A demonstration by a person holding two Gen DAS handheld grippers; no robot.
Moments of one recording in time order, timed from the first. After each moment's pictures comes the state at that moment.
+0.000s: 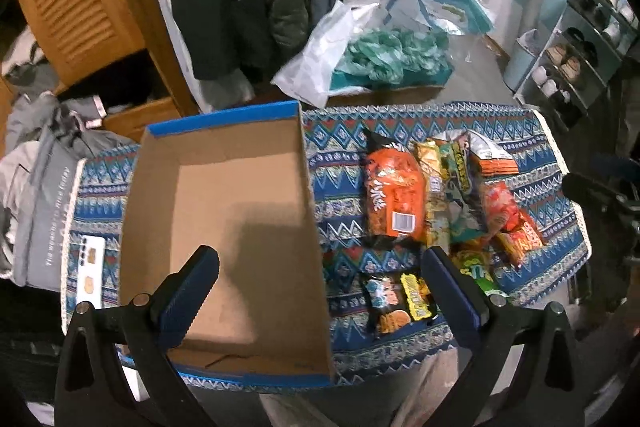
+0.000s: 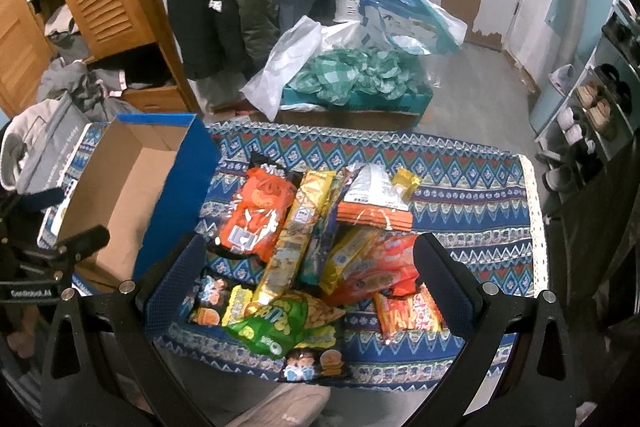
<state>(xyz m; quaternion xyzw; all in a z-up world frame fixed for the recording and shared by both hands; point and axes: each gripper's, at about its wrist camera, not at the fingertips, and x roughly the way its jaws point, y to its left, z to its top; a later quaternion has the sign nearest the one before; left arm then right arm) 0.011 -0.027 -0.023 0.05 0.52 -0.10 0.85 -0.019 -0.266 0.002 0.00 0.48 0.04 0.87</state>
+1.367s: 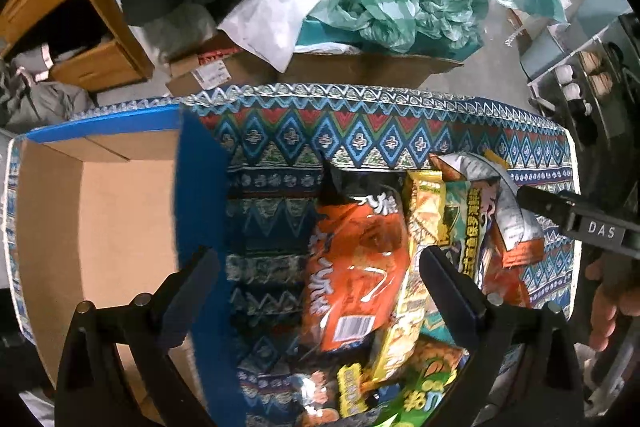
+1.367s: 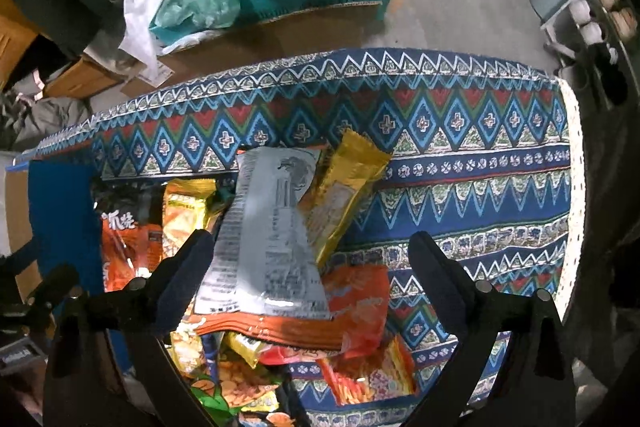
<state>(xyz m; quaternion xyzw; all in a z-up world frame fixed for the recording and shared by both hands) 0.153 -0.119 -0.124 0.00 0.65 -0.09 0.76 0.143 -0.370 -0.135 0.09 0.67 -0.02 0.74</state>
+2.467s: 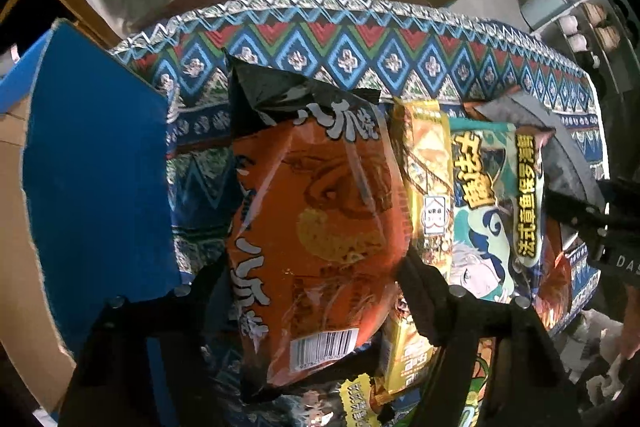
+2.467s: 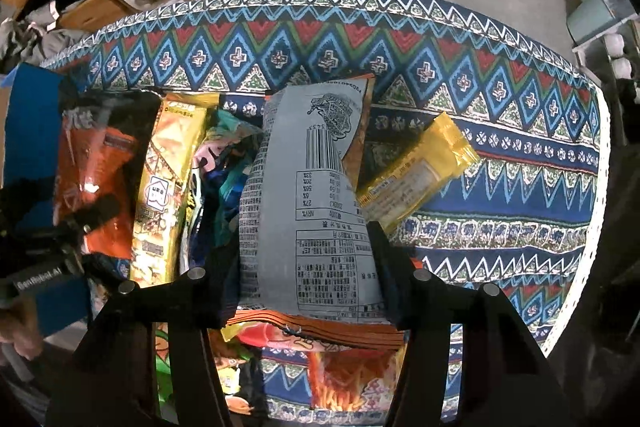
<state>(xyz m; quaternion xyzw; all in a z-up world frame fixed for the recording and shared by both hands) 0.142 -0.136 -0.195 0.04 0.68 -0.10 0.72 0.114 -0.358 -0.172 0.03 0.70 0.05 0.71</state>
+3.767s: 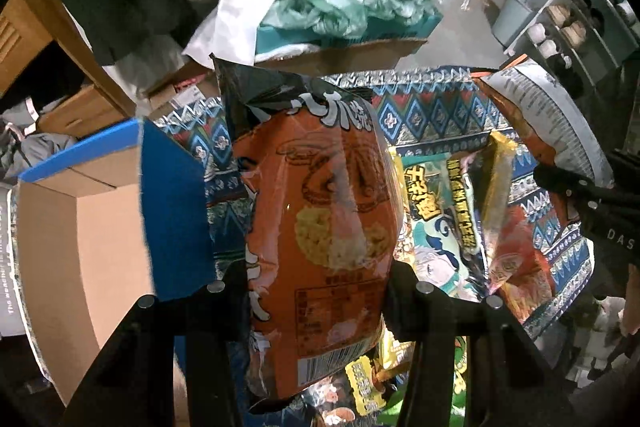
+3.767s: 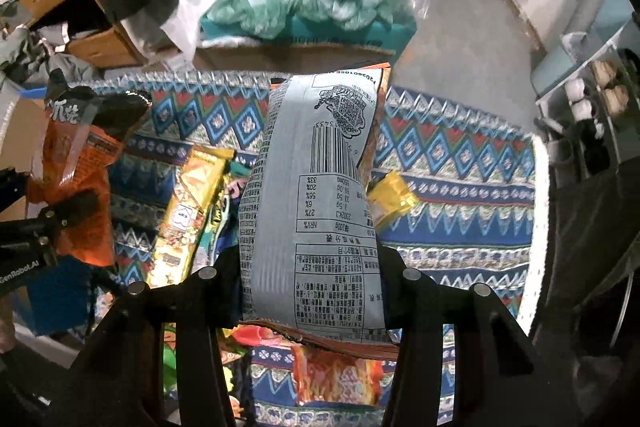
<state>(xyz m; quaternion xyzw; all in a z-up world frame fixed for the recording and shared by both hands) 0.119 -0.137 -0.114 0.07 0.60 -0.13 0.78 0.092 -0.347 -0.091 -0.02 0.60 0.02 0.80</state>
